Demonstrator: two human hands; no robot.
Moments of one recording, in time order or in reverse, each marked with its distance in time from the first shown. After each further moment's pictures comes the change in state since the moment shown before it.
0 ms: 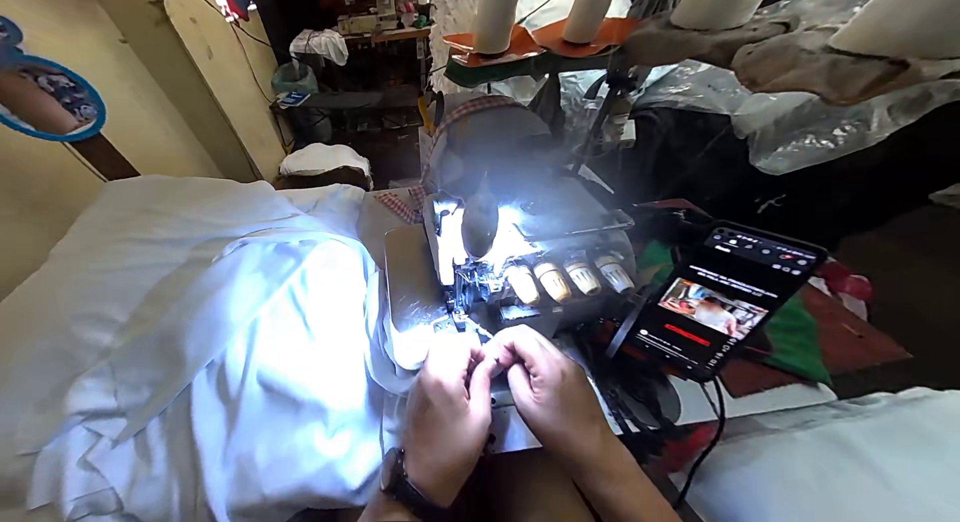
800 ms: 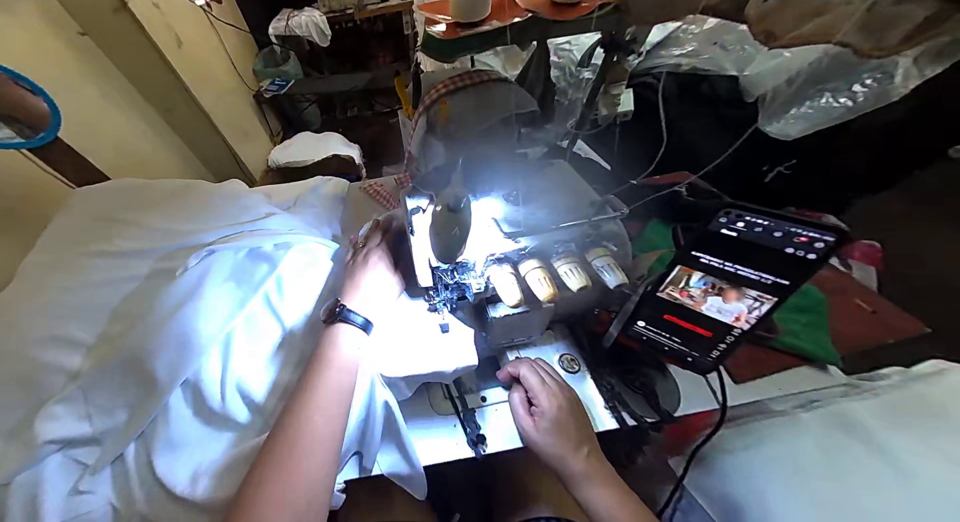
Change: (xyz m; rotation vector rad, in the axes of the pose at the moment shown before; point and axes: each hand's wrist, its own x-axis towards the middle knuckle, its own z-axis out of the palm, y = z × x) left_hand 0.144 -0.055 -0.030 0.598 -0.310 -0.070; right_hand -0.064 0.066 0.033 -0.066 0.033 0.001
